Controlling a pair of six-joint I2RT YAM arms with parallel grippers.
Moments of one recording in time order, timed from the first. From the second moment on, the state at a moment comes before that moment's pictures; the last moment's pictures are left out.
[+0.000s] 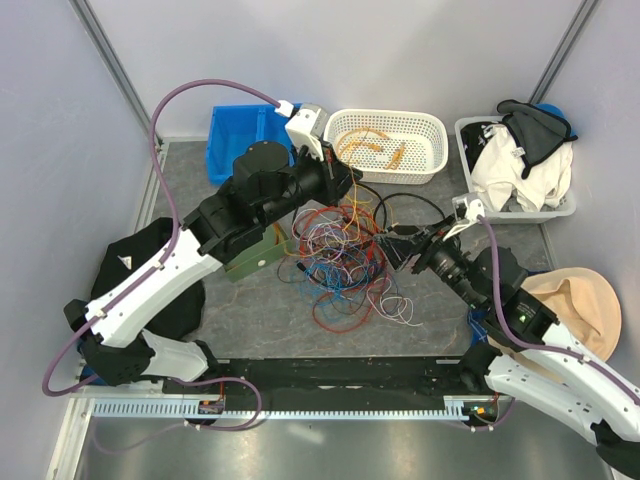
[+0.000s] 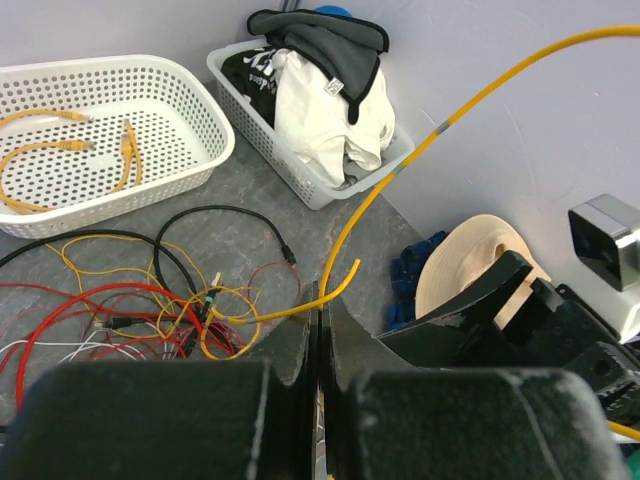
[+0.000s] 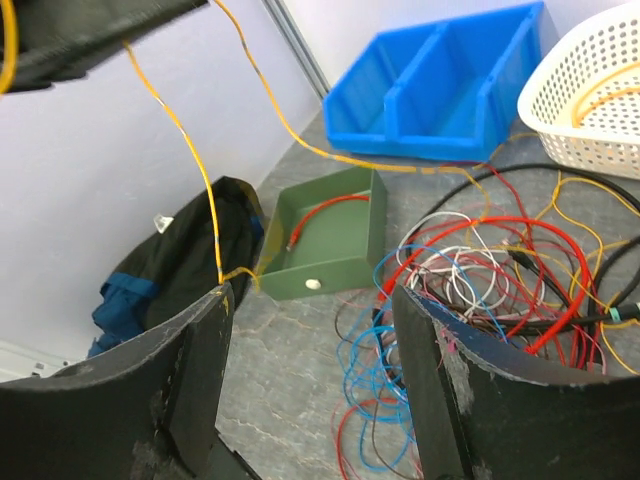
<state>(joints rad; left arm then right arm) -0.91 1.35 1.62 -0.37 -0.08 -0.39 0.80 0.63 0.76 -0.09 0.13 0.50</state>
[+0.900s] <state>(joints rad) -0.91 1.33 1.63 -0.38 -0.02 -0.39 0.80 0.91 0.83 -0.02 0.31 0.38</state>
